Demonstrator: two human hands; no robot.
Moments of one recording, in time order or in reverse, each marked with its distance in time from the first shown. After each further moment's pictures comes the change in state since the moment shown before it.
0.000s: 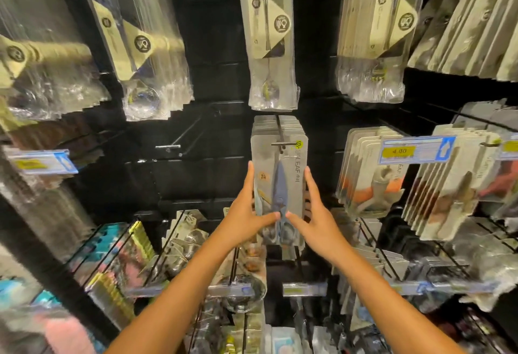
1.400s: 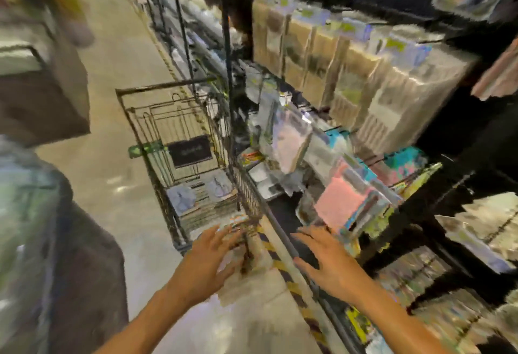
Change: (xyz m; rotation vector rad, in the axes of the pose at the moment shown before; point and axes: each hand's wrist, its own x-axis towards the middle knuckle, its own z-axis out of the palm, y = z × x) left_hand -0.711 -0.167 -0.190 0.843 0.485 -0.869; right_hand -0.218 -0.131 0.523 -0.467 -1.161 -0.692
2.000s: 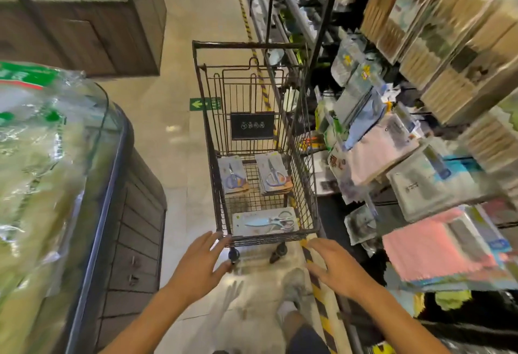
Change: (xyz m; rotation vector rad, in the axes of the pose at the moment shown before) left_hand -0.022 -0.145 0.041 -0.141 -0.198 -0.522; right_hand 0.197 0.000 0.097 0.003 -0.453 -0.062
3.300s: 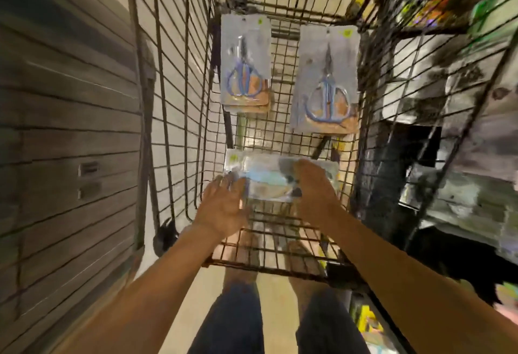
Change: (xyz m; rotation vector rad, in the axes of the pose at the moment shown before) left_hand 0.286 -0.066 0.209 -0.272 -0.450 -0.504; right_hand 0.380 0.115 0.168 0.005 -0.258 -0.039
